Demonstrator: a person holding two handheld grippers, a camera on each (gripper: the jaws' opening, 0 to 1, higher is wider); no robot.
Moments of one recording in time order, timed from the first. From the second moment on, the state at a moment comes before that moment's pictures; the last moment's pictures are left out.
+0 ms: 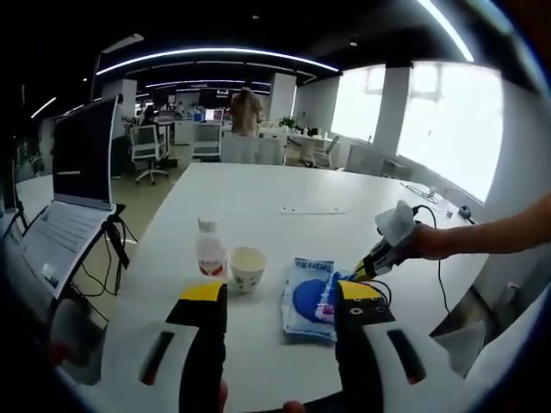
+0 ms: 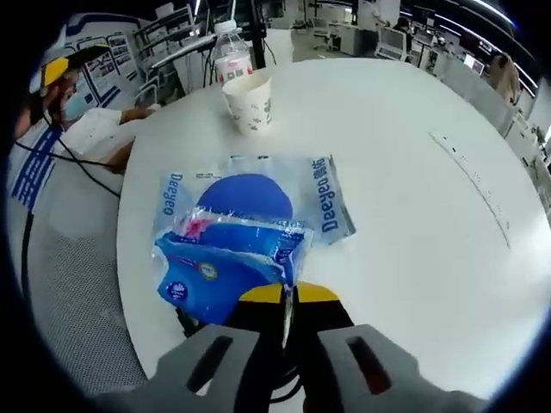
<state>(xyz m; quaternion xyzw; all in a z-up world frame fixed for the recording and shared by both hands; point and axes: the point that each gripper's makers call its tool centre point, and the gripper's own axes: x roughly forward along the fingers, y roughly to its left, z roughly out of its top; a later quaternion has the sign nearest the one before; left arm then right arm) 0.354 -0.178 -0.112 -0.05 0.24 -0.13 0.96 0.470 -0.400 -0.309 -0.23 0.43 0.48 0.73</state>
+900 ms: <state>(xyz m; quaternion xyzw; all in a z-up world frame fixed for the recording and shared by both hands) 0.360 -0.192 -0.111 -0.04 0.24 -0.14 0.96 0.558 -0.523 -0.283 -0.03 0.43 0.24 0.87</state>
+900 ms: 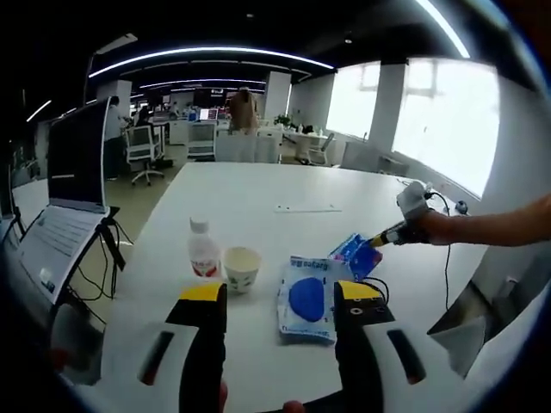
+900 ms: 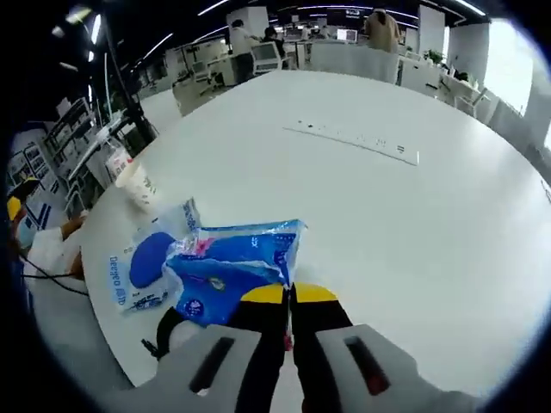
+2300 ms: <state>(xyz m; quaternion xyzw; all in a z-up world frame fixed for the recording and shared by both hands) 0.359 -0.199 -0.123 -0.03 0.26 -0.16 0.95 0.530 -0.565 -0.312 -0.02 0.47 0.19 0.86</state>
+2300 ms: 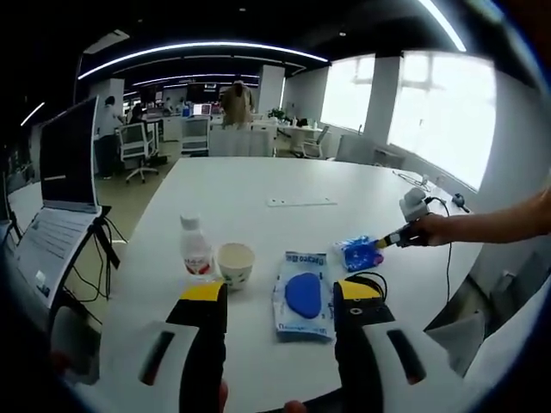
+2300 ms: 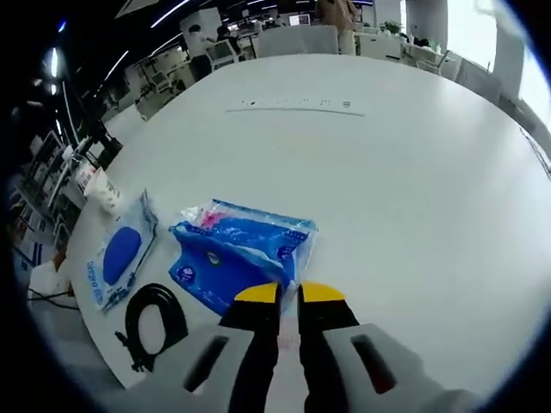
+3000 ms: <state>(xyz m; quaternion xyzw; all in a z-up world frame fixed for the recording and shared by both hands) 0.356 -0.203 -0.136 -0.06 0.27 -0.16 0.95 0.517 -0.566 -0.313 -0.02 0.46 0.20 0.86</state>
